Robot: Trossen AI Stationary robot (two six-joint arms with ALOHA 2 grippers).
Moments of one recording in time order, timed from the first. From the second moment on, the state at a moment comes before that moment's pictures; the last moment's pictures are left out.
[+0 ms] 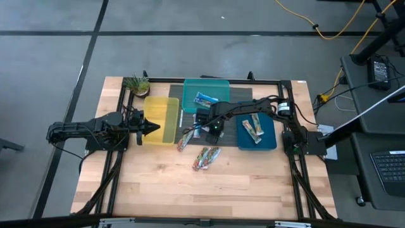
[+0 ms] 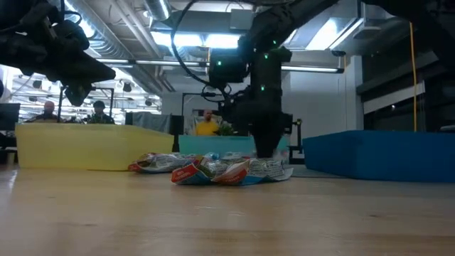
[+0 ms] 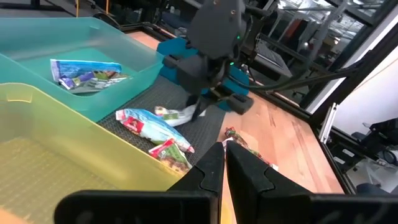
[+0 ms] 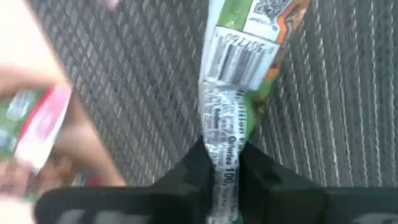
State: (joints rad) left arm 0.07 0.03 0.08 -0.21 -0.06 -0.49; right arm -0.13 2.15 1.60 -0.96 -0.07 0.20
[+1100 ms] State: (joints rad) left arm 0.07 0.03 0.08 -0.21 -0.06 -0.43; right arm -0.14 2.04 2.21 -1.56 0.19 0.26
